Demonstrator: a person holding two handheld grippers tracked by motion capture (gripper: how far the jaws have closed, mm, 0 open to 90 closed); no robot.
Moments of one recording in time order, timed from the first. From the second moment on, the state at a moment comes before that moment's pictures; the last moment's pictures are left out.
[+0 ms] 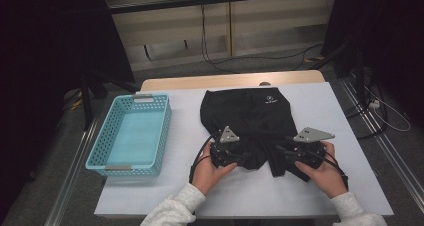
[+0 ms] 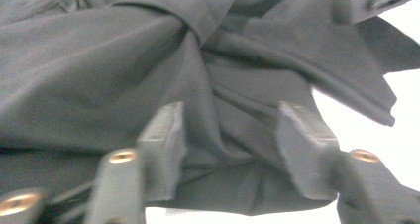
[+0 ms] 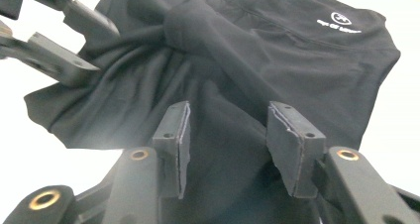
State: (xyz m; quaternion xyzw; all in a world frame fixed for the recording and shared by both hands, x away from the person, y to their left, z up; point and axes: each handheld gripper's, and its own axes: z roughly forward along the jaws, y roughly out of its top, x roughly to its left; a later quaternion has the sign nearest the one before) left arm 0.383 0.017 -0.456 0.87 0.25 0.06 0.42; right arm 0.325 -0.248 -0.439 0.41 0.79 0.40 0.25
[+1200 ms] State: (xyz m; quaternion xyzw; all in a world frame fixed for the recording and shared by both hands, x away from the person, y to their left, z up) left arm 0.417 0.108 -0.416 0.80 0.38 0.08 0.46; right arm 0.326 -0.207 -0.458 0.38 0.84 0.35 0.17
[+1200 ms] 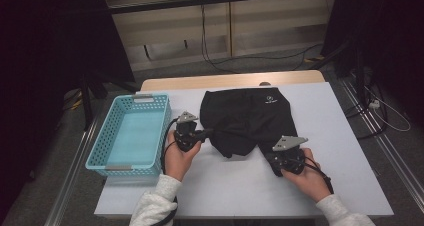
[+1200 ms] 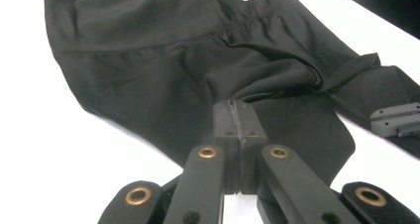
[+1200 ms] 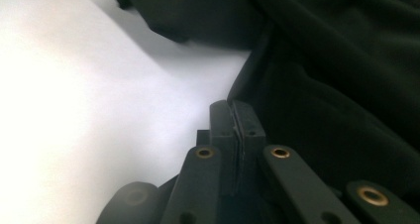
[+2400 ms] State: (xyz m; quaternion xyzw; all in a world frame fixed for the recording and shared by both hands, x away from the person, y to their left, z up) left arm 0.416 0.114 -0.415 0.80 0.38 0.08 0.45; right arm 0.320 -0.241 -0.438 0.42 0.78 0.41 0.20
